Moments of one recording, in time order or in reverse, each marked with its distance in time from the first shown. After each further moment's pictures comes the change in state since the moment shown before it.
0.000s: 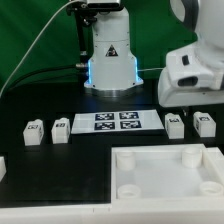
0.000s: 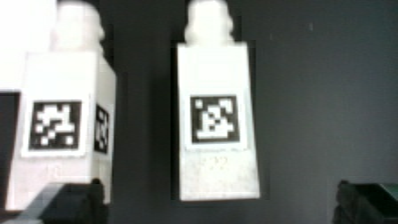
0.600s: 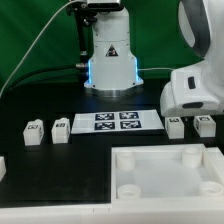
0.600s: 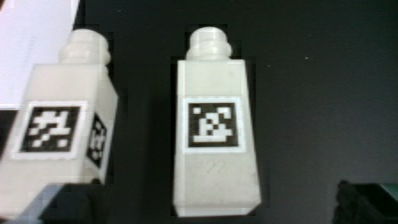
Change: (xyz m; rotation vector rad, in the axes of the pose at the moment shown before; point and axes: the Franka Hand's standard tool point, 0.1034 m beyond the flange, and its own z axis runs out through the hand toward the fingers) arm 0.006 -0.004 0.015 -0.014 -0.154 0.007
